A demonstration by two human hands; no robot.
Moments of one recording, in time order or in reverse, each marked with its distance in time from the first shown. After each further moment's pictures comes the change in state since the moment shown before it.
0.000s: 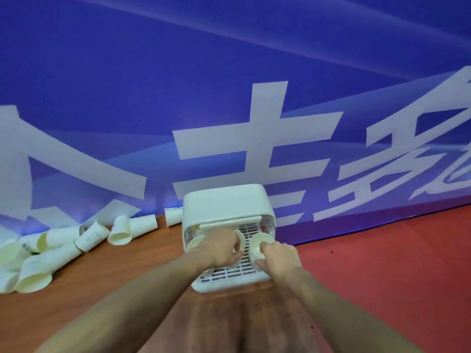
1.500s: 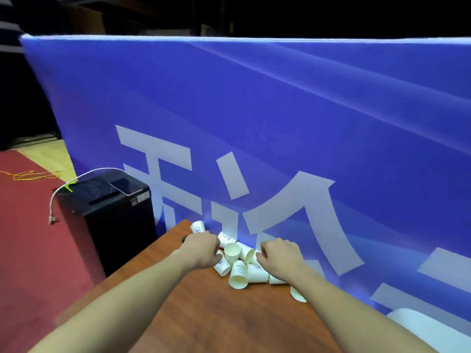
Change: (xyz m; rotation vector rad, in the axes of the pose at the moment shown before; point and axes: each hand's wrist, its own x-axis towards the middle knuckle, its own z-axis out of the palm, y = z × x) left_hand -0.446 -0.320 -0.087 0.011 0.253 -0.928; right_hand 0.002 -0.504 -0.150 -0.120 0.251 -0.763
